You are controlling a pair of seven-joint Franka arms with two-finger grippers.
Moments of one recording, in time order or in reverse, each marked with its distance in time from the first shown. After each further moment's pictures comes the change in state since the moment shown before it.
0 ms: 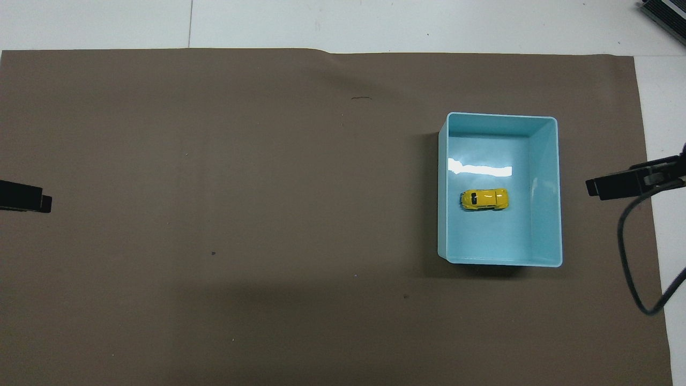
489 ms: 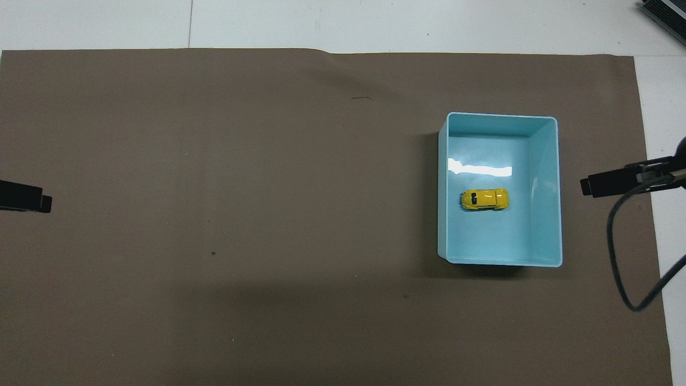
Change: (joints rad) left arm 0.000 0.000 0.000 0.000 0.000 0.000 0.000; right arm -0.001 -0.001 0.006 0.002 -0.003 -0.010 0.080
